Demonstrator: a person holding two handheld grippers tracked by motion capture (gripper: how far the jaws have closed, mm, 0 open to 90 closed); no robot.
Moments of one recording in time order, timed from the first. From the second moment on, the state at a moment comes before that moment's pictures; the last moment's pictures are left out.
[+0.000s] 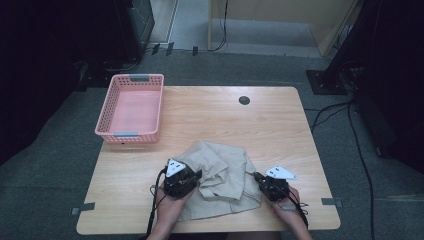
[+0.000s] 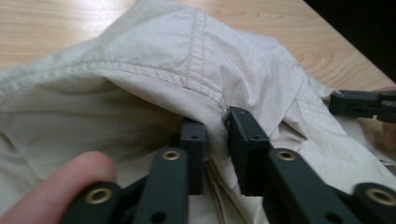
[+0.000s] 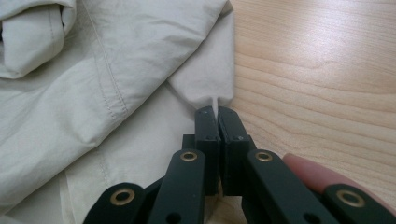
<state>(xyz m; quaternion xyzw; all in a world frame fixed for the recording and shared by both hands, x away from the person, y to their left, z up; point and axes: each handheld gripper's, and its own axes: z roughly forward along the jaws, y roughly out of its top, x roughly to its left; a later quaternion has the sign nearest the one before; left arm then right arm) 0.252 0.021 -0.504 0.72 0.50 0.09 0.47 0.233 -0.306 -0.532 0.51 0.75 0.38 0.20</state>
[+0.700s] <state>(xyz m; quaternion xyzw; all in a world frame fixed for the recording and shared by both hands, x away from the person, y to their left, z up) 0.268 0.107 -0.513 0.69 0.55 0.14 0.45 0.229 -0.320 -0.531 0.53 0.73 0.35 0.23</state>
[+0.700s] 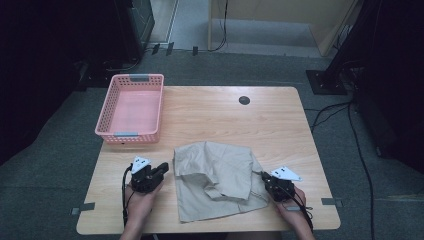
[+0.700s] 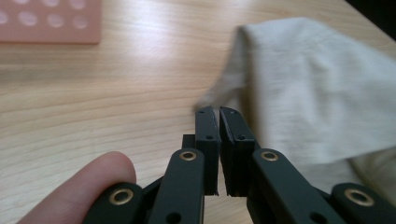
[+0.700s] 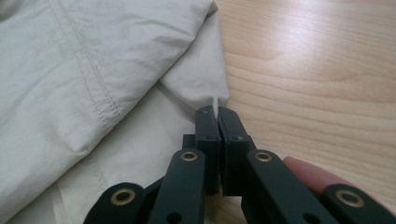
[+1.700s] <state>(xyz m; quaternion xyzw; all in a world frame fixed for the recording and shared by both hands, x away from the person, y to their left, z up) 0.264 0.076 -0.506 0.70 0.51 0.07 0.49 0.189 -0.283 -0.502 0.41 0.78 0.46 0.13</state>
